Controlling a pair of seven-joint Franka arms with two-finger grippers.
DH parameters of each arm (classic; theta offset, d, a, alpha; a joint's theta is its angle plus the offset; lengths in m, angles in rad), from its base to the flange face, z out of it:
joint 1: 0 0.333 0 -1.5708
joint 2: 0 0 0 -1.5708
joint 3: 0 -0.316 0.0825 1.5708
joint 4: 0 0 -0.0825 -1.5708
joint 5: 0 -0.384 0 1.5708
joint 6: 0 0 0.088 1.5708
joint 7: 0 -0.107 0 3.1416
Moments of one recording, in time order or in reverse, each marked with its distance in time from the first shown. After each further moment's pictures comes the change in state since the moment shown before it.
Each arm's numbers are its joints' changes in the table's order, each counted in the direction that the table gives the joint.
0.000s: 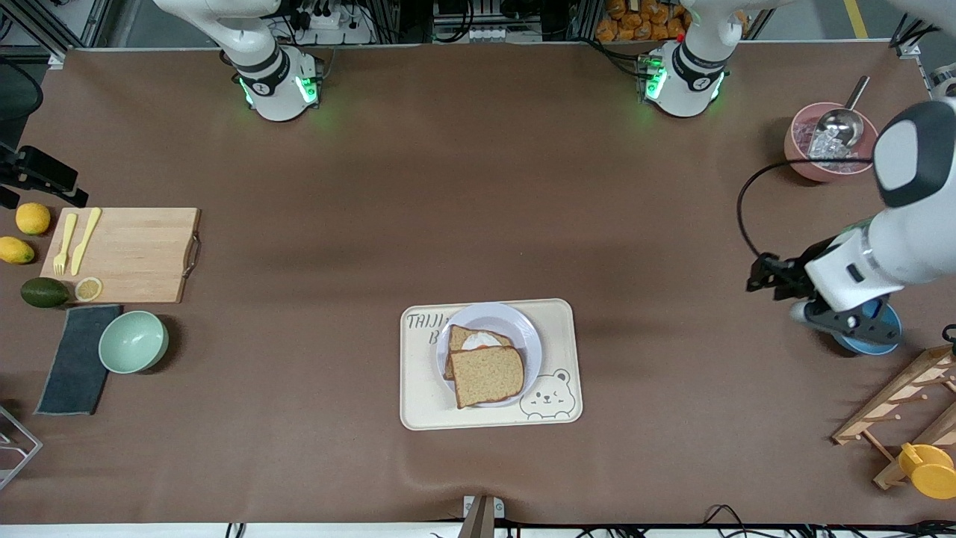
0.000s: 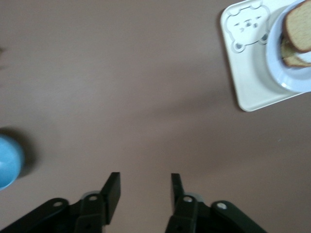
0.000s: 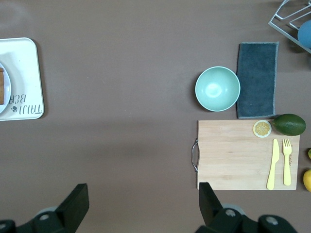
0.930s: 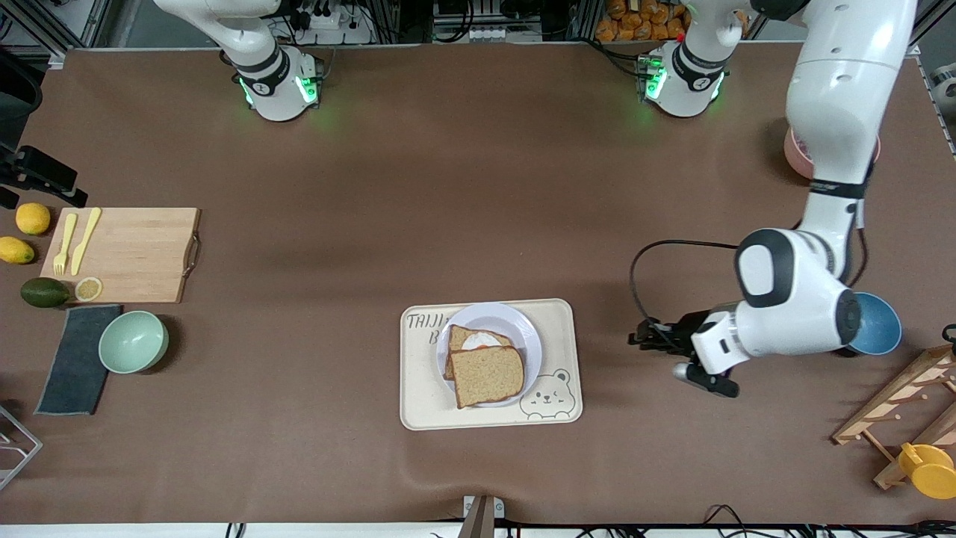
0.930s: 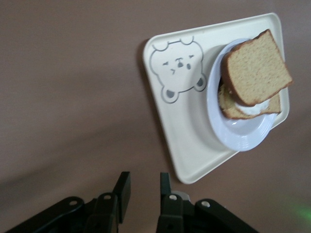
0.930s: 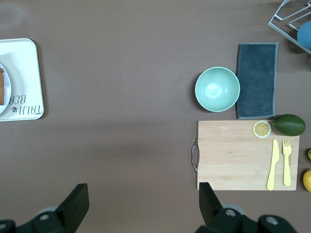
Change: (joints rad) left arm -0.076 0.339 0.001 0.046 0.418 -0.390 -0.184; right arm 0.000 0.000 0.000 -0.001 0.000 -0.001 0.000
